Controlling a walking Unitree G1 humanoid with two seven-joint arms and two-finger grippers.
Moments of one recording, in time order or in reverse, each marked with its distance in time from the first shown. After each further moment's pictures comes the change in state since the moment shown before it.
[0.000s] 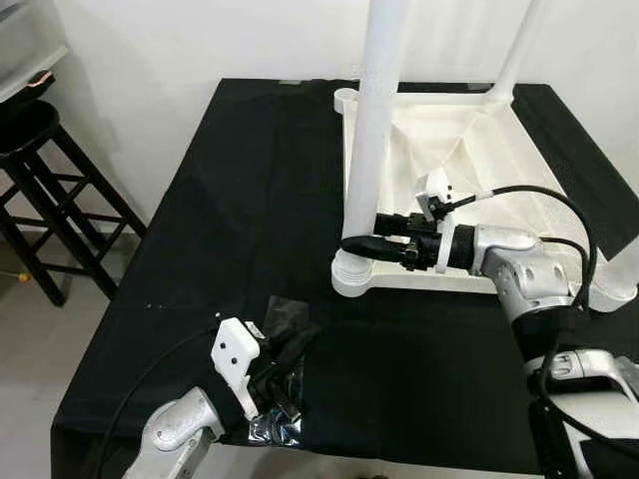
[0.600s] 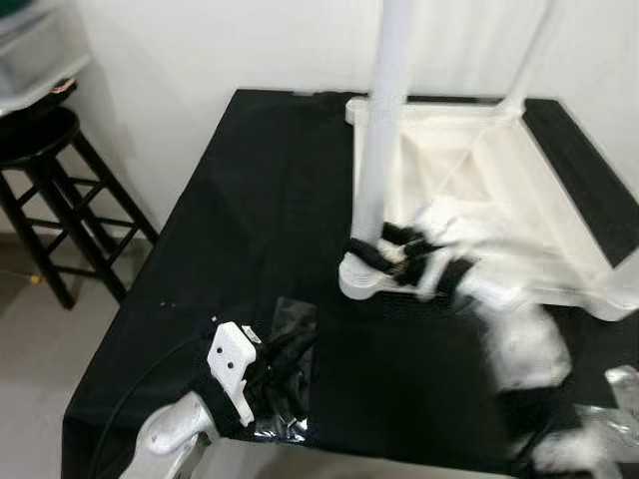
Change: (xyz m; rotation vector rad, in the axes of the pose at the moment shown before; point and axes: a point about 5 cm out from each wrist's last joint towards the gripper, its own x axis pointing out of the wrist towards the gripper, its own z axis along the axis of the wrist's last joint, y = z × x) left arm -0.003 0.000 0.001 0.005 0.005 -0.007; right arm 0.032 0.063 -0.039 -0.097 -0.014 -0.696
